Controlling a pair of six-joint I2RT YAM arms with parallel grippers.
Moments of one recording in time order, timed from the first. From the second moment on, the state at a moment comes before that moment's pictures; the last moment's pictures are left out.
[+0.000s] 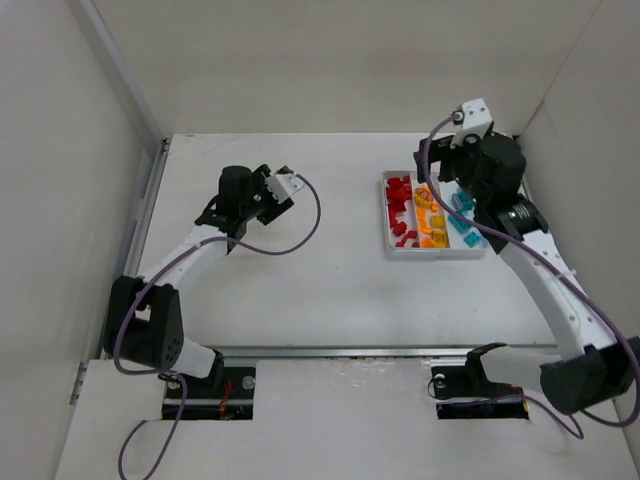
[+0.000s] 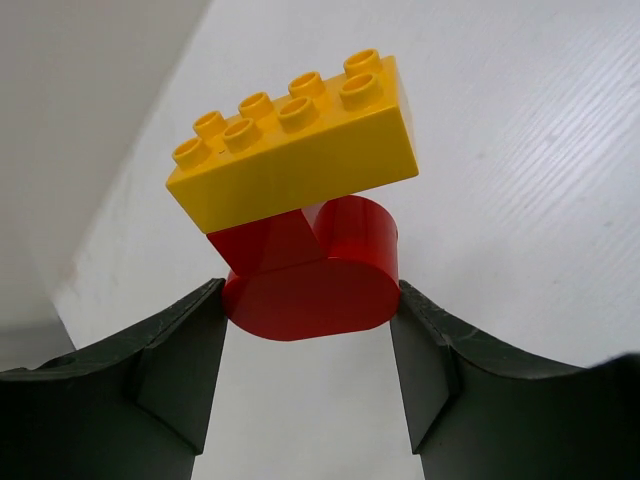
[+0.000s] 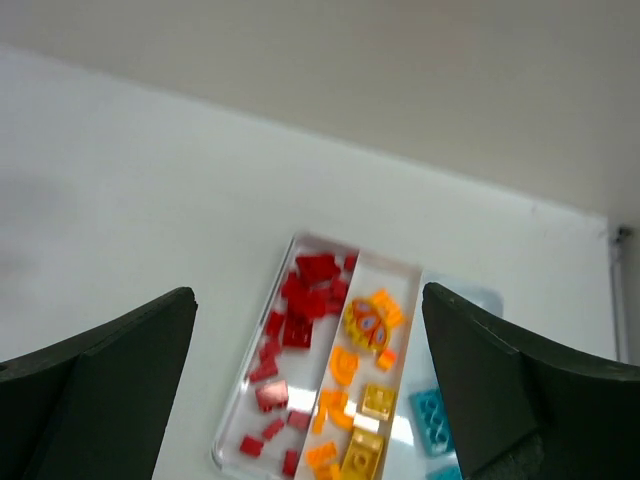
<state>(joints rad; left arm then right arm) -0.28 1.48 0.95 -0.01 0.14 0.66 0.30 1.26 1.27 -0.22 0.05 -0.09</state>
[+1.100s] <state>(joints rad) -0.55 1.25 0.99 0.10 0.58 0.79 0.54 1.26 1.38 -0.26 -0.29 0.10</state>
